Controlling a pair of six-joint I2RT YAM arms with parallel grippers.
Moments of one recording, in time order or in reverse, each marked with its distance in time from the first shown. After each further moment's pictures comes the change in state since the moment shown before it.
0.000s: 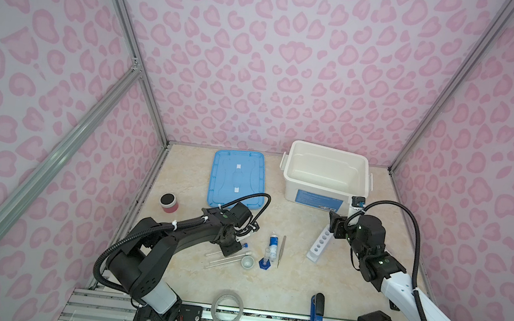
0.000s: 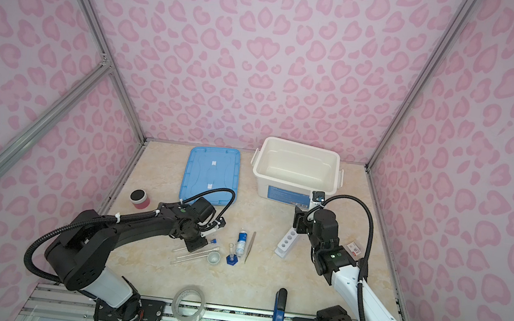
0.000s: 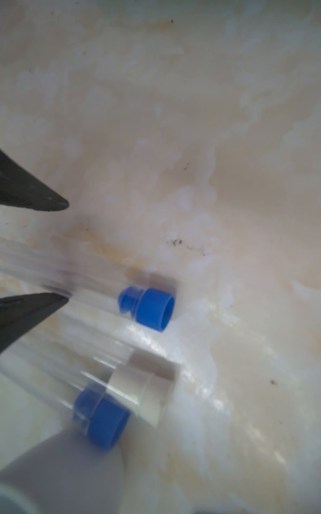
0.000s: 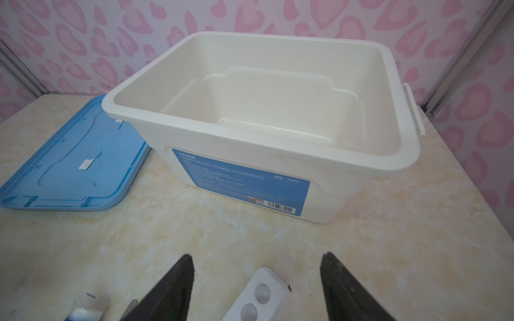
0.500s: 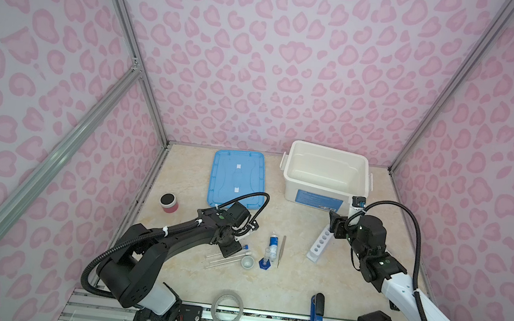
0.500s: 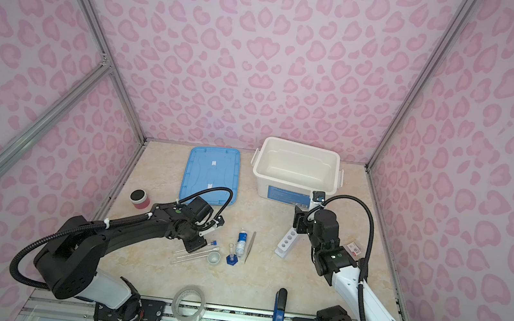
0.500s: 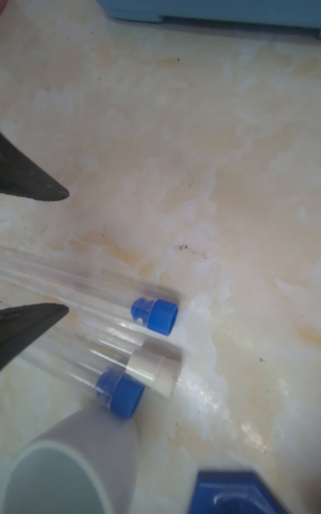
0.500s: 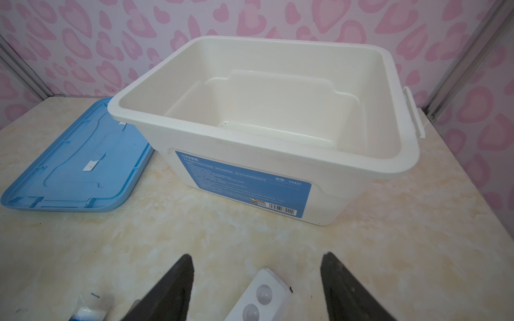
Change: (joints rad) left arm 0.000 -0.071 -0.015 -0.005 0.001 -0.002; right arm 0.000 -0.008 0.001 -0.001 -0.008 0.000
